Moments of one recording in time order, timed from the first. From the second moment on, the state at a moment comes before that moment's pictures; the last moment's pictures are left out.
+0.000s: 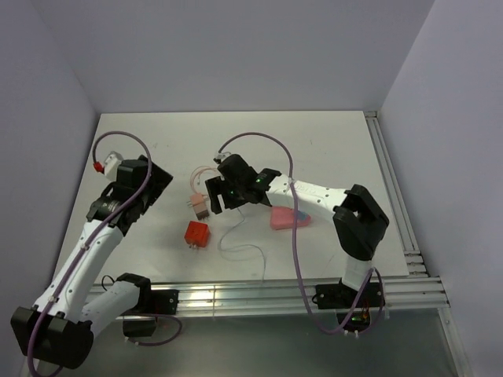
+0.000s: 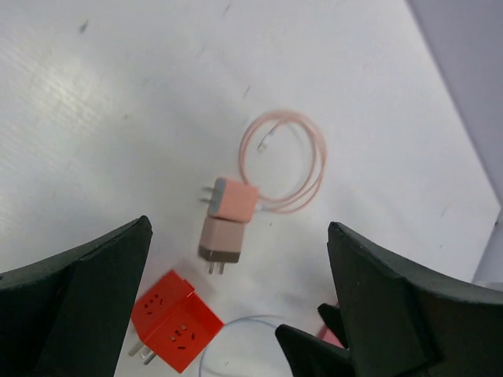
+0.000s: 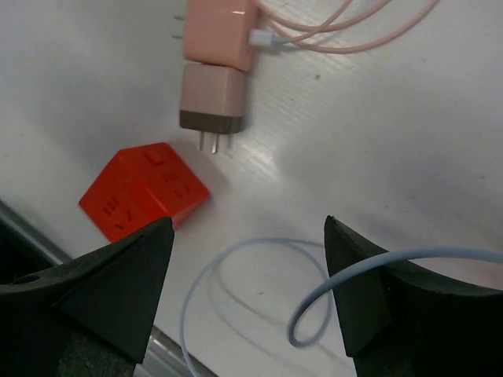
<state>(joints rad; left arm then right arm) -0.27 0.96 0.85 -0.62 -0.29 -1.04 0.90 1.78 1.34 -0.42 -0.05 0.46</state>
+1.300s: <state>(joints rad) -0.61 1.94 1.50 -0.65 -0.31 -0.35 0.93 0.80 0.83 -0.72 0.14 0.67</state>
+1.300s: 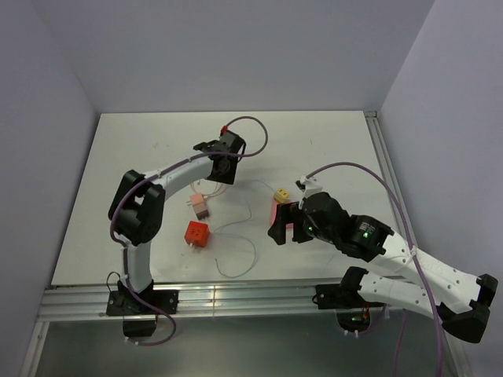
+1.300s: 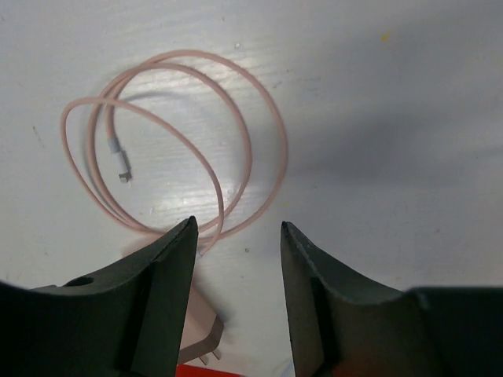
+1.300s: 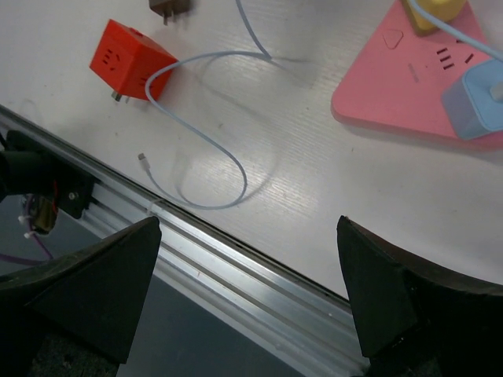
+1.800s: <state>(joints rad) -0.60 2.11 1.63 -0.69 -0.41 -0.41 0.93 0.73 0.78 -0.73 0.14 0.69</state>
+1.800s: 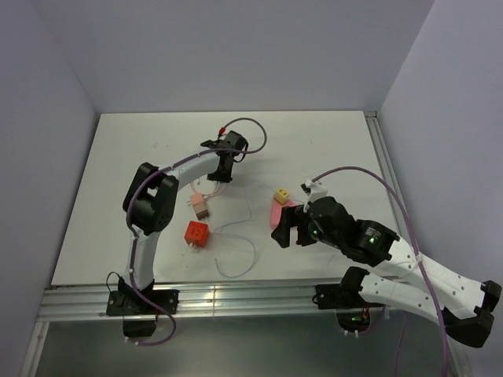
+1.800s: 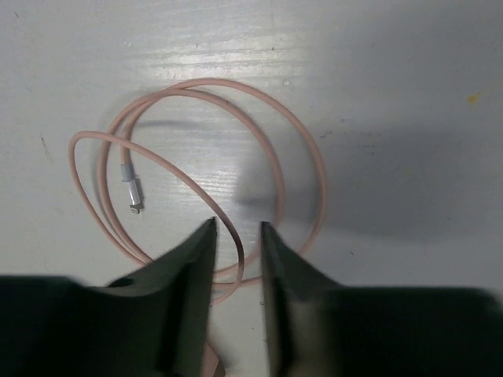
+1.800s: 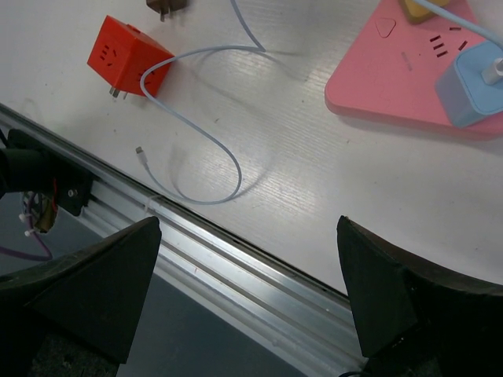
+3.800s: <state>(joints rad) -0.60 1.34 1.52 -0.36 0.83 -0.84 0.89 0.94 1.02 -0.35 -0.21 0.00</state>
